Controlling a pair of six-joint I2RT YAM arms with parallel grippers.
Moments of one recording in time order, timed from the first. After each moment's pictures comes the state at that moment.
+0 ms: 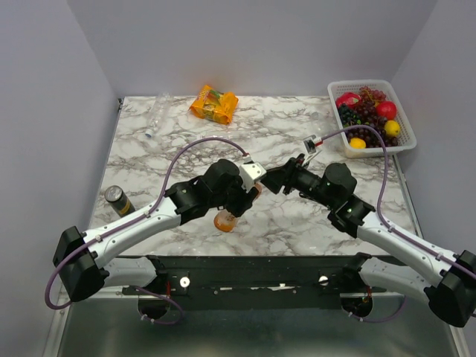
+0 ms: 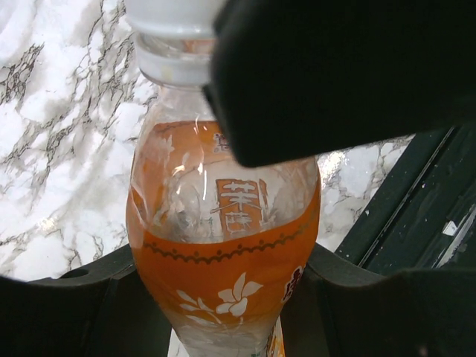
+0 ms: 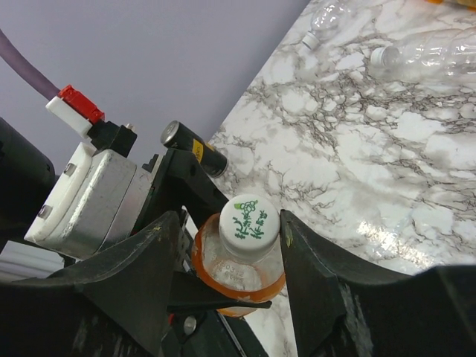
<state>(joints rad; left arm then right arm) -0.92 1.20 0.97 -0.43 0.07 0.00 0.72 0.98 0.65 0.33 -0.22 0.68</state>
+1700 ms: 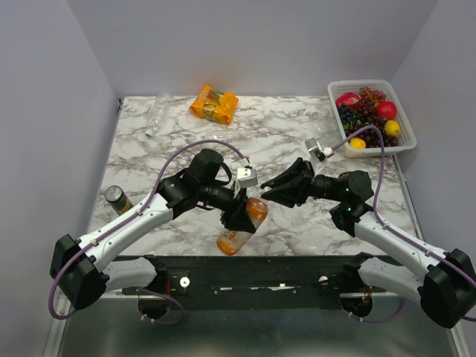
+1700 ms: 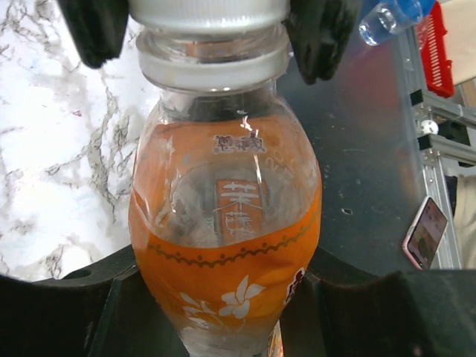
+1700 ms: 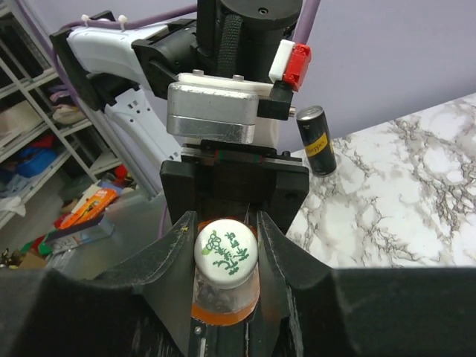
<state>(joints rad) -0.77 1.16 0.96 -0.43 0.95 0.02 0.58 1.02 0.55 0.87 -0.87 0.66</state>
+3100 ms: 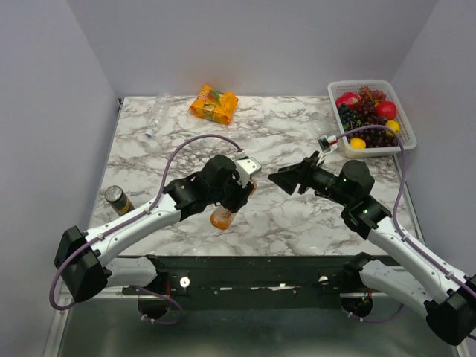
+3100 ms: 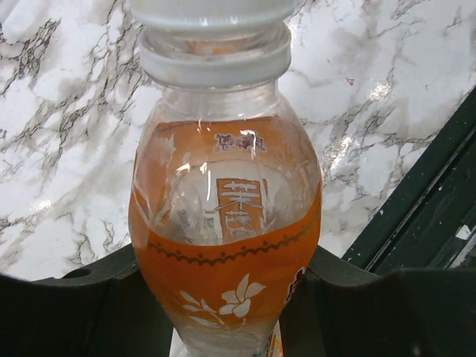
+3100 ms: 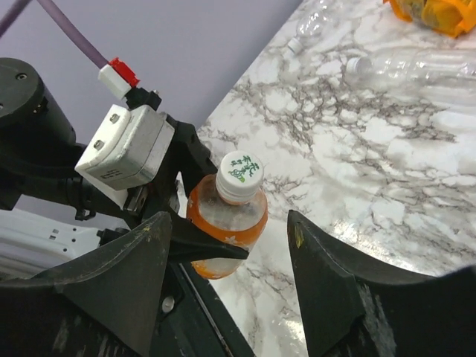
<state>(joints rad) -0.86 1.21 0.97 -0.45 0.09 -0.01 0.55 0.85 0.66 0.18 -0.39 0.59</state>
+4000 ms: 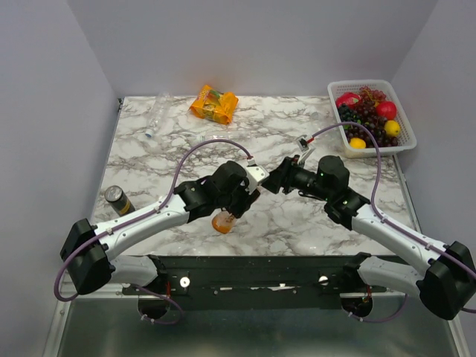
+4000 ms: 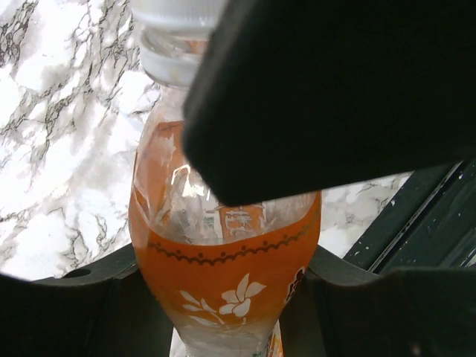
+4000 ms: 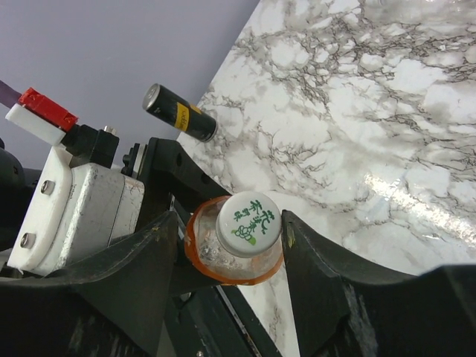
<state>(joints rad) -0.93 1.27 0.98 -0.47 0.00 -0.01 0.64 1.08 0.67 0.27 -0.37 0.69</state>
